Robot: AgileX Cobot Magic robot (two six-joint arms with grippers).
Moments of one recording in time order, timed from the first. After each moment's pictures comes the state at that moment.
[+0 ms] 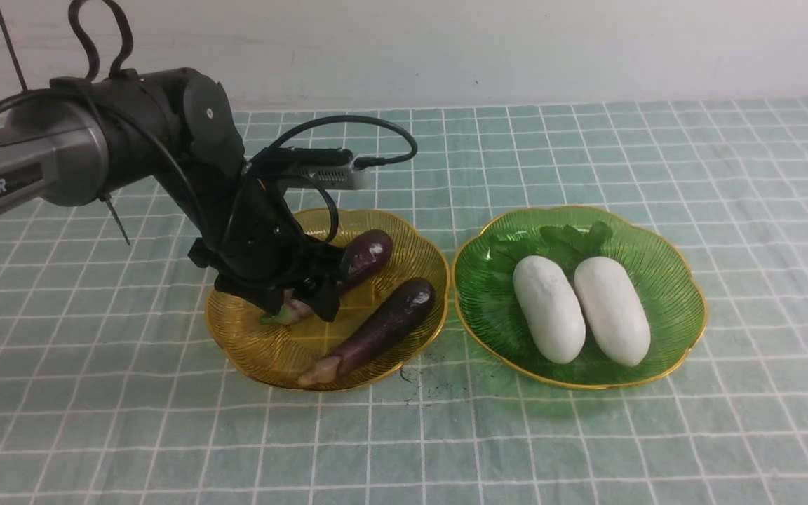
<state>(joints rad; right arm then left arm) 0.01 0.03 -0.39 0.23 0.66 -0.20 -0.28 1.91 -1.47 -0.24 0.97 0.12</state>
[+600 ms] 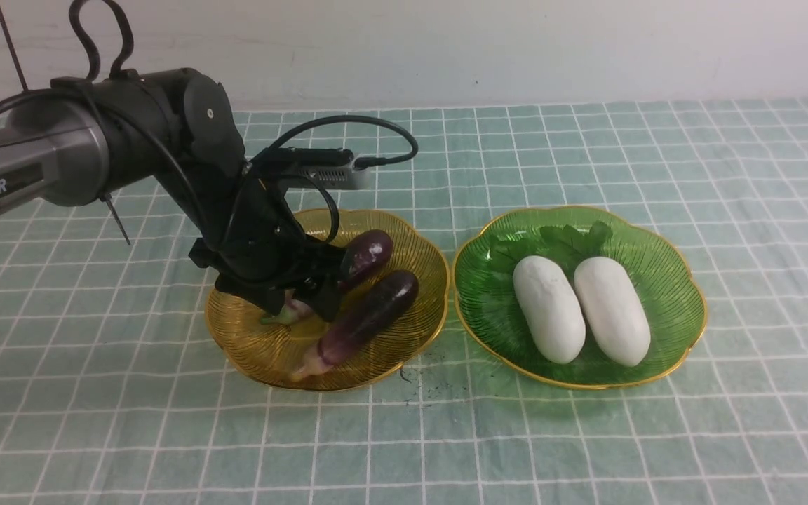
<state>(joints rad) 0.01 0.03 -0.27 0.24 0.51 -0.24 -0.28 1.91 -1.47 -0.24 0.97 0.12</state>
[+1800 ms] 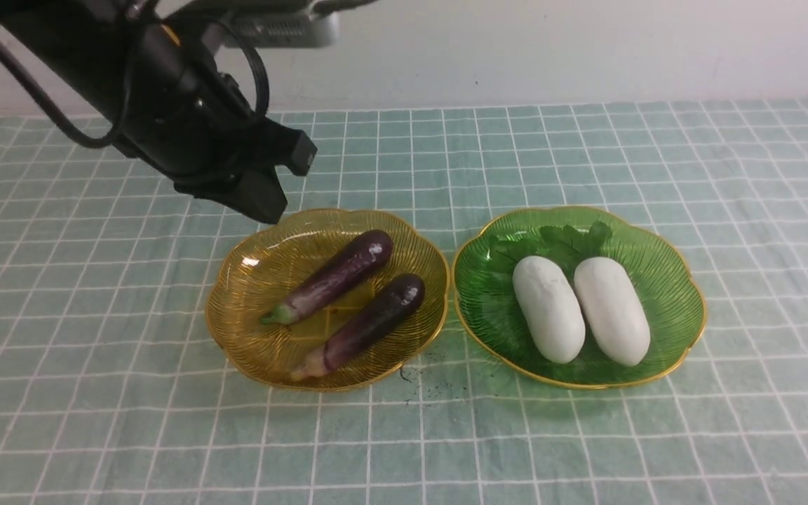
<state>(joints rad) 0.00 -0.01 0.02 0.12 0.40 -0.24 -0.28 1.56 -1.62 -0.24 1.24 0.12</state>
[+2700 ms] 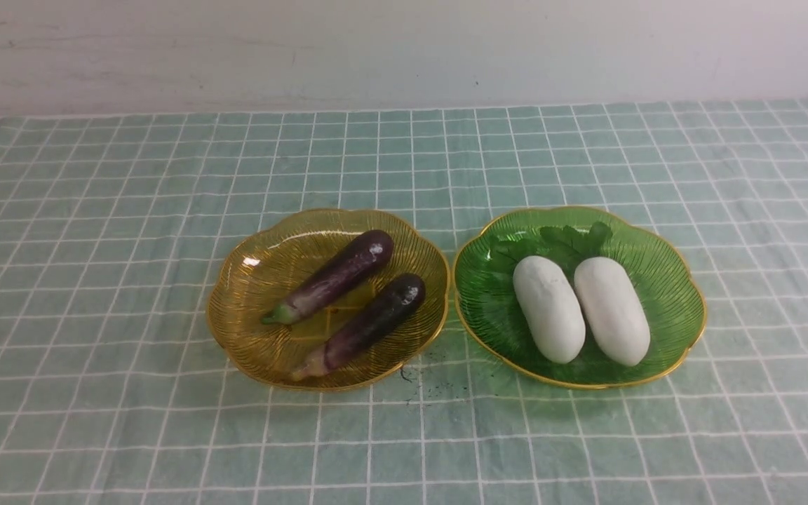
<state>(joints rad) 0.00 -0.01 0.02 0.12 0.40 -0.24 -0.28 0.51 -0.97 -0.24 0.98 0.16</state>
